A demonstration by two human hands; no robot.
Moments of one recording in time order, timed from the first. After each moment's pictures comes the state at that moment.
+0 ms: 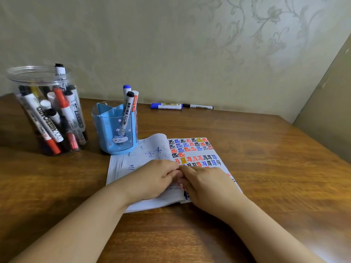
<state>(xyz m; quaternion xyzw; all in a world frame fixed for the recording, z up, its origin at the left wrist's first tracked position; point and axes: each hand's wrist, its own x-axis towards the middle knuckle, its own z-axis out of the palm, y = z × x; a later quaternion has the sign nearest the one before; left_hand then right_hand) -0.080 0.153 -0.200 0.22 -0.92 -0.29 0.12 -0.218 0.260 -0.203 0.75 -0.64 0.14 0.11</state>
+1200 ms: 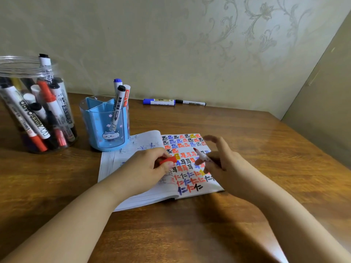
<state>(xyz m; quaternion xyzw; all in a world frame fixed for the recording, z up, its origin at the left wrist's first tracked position) -0.071 0.162 -0.184 0.29 -0.88 -0.34 0.17 -0.238 0.286 -0.161 0.58 -0.77 0.25 -0.11</state>
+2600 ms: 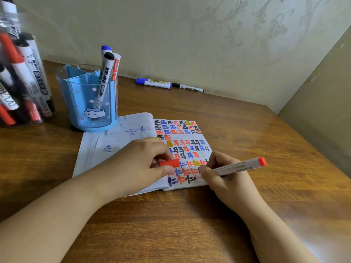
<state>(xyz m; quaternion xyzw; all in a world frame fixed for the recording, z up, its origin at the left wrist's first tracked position) -0.076 0.173 -0.192 0.22 -0.90 -0.31 0.19 -0.243 0.302 -0.199 0.48 -0.76 0.41 -0.18</state>
